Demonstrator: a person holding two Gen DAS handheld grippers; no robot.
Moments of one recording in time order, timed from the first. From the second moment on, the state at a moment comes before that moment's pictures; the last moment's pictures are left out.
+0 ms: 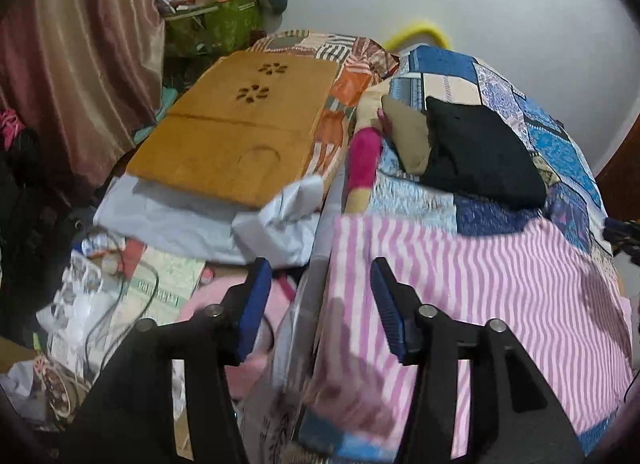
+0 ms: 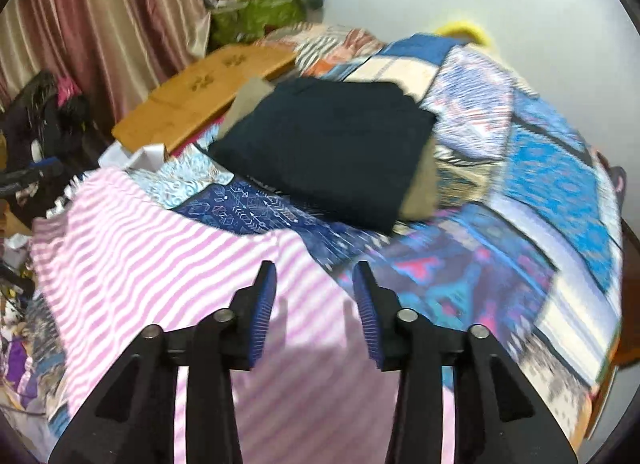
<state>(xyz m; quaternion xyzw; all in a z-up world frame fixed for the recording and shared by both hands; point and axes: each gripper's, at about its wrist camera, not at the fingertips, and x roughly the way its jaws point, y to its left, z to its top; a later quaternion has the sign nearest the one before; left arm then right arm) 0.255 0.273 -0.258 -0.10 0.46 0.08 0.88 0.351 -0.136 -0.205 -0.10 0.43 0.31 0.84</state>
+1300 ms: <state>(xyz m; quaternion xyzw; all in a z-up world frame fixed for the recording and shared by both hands) 0.197 0.157 -0.212 -0.01 0.42 0.08 0.90 0.108 -0.455 -0.243 0.10 0.47 -0.04 0.88</state>
